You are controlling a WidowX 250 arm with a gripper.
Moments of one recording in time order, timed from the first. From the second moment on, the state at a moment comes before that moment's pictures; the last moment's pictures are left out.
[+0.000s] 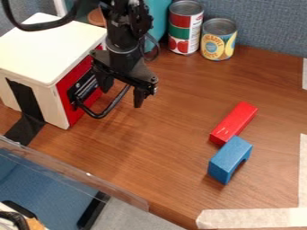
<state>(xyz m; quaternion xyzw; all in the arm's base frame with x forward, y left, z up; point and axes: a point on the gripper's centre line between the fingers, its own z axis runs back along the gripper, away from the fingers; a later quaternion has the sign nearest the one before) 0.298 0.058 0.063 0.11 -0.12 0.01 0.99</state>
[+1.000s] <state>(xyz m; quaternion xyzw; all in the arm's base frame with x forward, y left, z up) 0.298 0.067 0.037 0.11 -0.09 0.03 0.99</state>
